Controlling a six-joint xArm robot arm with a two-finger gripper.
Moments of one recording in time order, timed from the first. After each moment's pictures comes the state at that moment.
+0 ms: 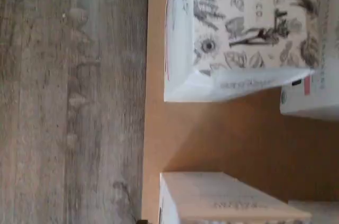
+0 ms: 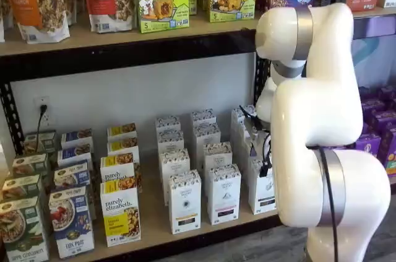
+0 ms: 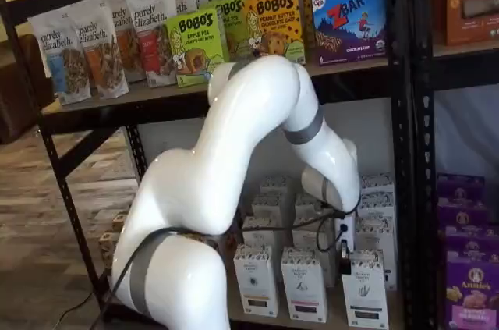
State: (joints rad) arm -0.29 0.97 -1.45 0.23 0.40 -2.06
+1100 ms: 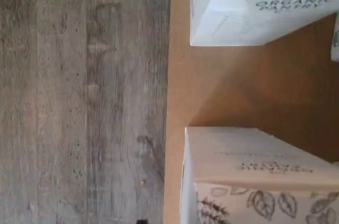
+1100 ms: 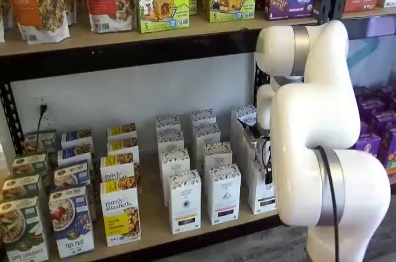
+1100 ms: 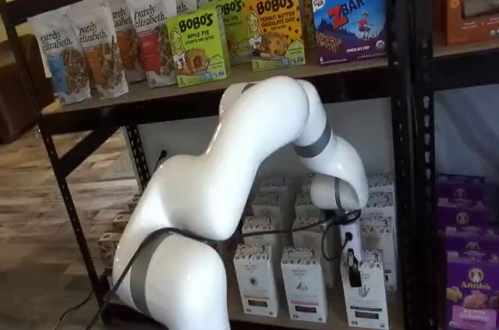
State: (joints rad) arm -0.31 1.10 -1.61 -0.14 0.50 -1.76
